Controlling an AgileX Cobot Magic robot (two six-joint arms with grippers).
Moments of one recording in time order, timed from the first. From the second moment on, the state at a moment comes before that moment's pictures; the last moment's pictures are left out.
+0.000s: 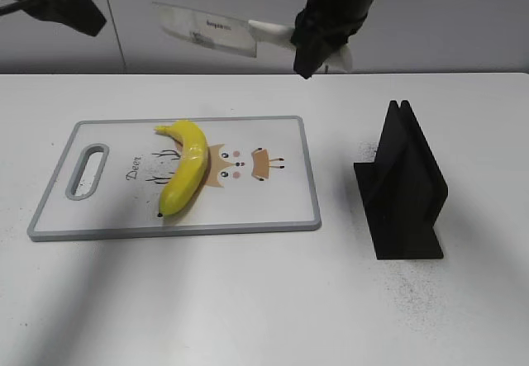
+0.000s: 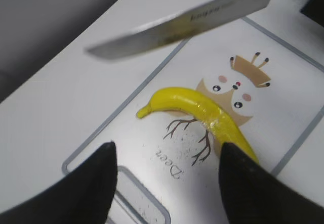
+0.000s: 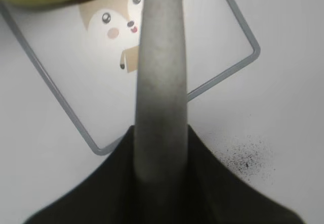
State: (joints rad) left arm -0.19 1.63 -1.47 -0.44 0.92 0.86; right arm 0.47 2.12 -2.01 0.18 1.22 -0.59
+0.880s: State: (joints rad) left arm -0.19 1.31 -1.15 -0.08 1.22 0.19; right arm 0.50 1.74 -1.60 0.18 1.18 0.05
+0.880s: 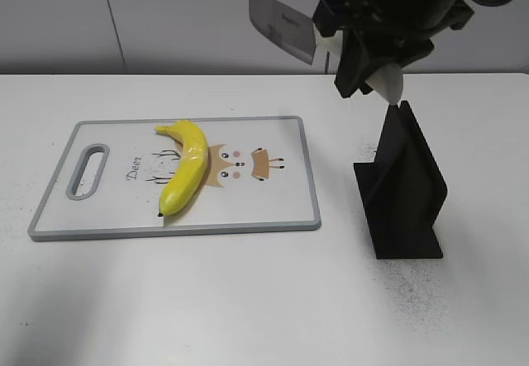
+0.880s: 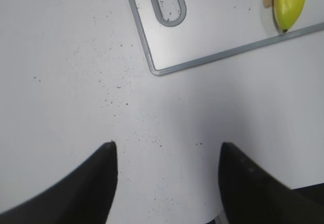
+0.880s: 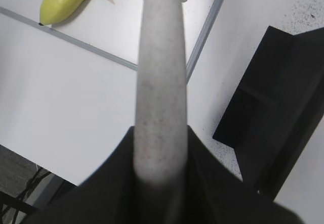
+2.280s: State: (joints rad) left arm -0.03 0.19 -0.52 -0.06 1.18 0.20; right arm 0.39 1.48 -1.10 -0.01 1.00 0.40
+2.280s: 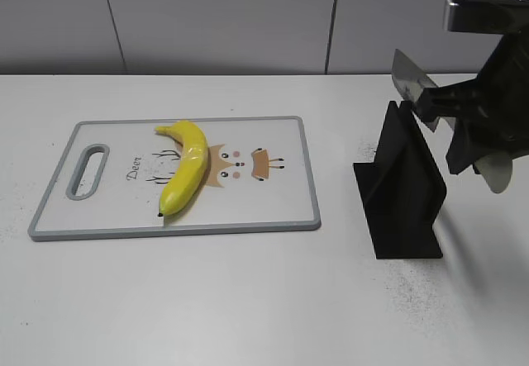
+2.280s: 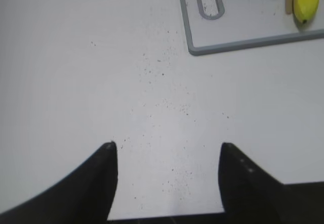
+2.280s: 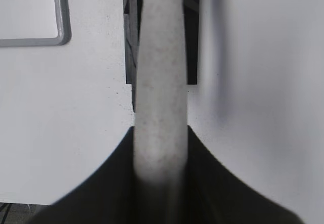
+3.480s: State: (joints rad) left arm -0.03 0.00 -0.47 -0.06 1.10 0.20; right arm 0.39 1.49 -1.08 0.03 0.99 0.35
